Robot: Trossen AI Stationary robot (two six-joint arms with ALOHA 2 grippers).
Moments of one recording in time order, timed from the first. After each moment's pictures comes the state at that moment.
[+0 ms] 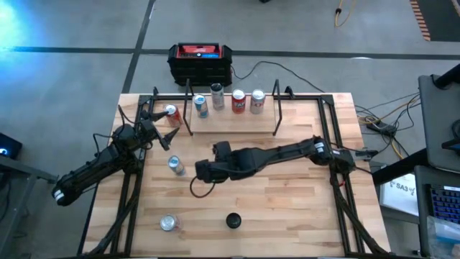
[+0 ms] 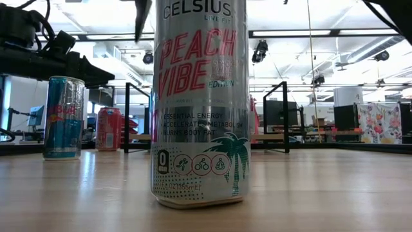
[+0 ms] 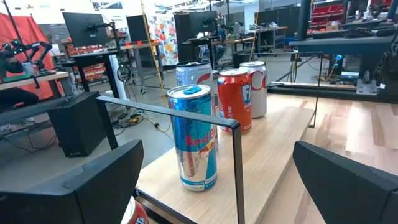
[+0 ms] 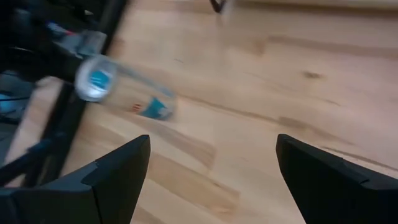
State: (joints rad) left arm 0.63 0.03 0.03 0.00 -0.02 0.12; right arm 0.21 2.26 2.30 -1.06 0.47 1.38
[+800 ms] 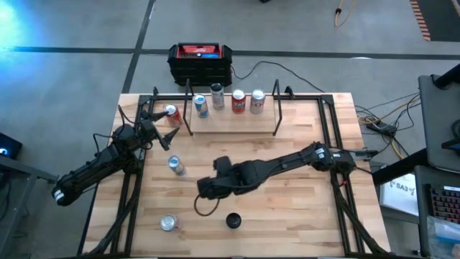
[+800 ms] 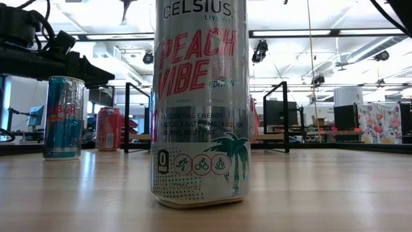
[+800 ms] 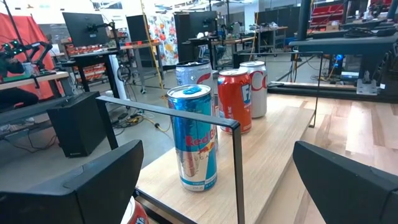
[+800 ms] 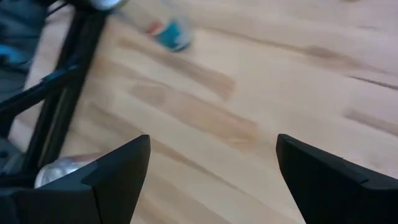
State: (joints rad) left arm 0.63 0.03 0.03 0.00 -0.02 0.12; right arm 0.29 2.27 2.33 -1.11 0.34 1.45
